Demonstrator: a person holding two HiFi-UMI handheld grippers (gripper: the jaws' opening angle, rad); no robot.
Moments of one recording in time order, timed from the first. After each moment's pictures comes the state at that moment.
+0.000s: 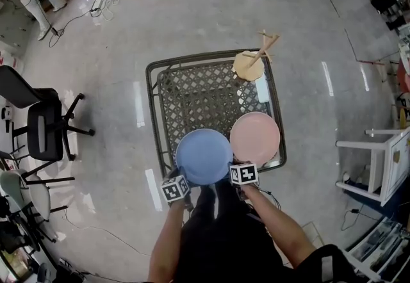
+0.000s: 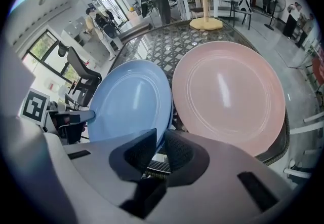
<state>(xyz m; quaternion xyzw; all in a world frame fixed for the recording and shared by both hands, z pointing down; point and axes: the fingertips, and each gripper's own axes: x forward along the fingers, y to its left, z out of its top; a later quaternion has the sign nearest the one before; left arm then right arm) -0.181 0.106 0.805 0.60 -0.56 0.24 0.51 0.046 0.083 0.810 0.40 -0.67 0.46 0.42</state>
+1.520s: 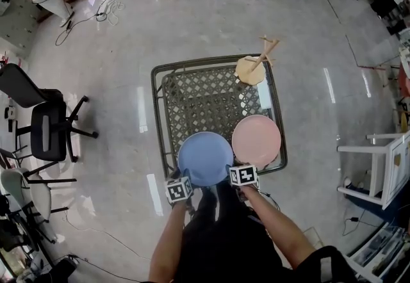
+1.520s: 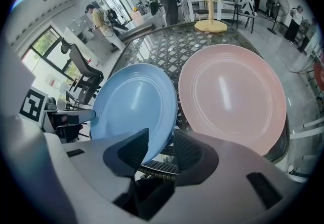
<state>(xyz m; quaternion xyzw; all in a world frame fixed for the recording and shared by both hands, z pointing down) -0.177 0.111 0.799 0.62 -0.55 0.28 0.48 0.039 0.084 0.808 0.39 -0.68 0.45 0.42</state>
